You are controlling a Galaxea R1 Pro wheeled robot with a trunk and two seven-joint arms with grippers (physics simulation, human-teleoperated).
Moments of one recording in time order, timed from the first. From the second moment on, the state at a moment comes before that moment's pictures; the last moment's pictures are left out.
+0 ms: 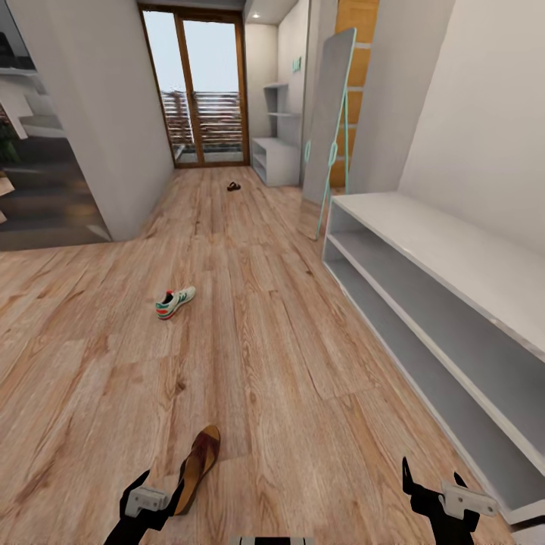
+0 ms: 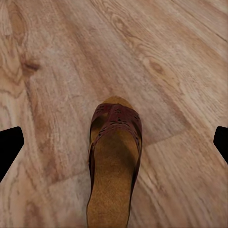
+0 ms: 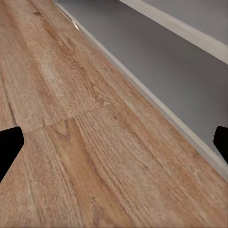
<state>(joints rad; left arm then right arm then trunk) -0.27 0.10 0.22 -0.41 -0.10 -0.65 -0.37 0.08 0.01 -0.20 -1.22 -0.03 -0.31 -0.10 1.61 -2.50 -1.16</state>
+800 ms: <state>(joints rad) -0.36 0.09 0.21 -0.42 -0.10 -0.65 -0.38 0.08 0.01 -0.20 -1.23 -0.03 -0.31 -0.09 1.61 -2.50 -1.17</state>
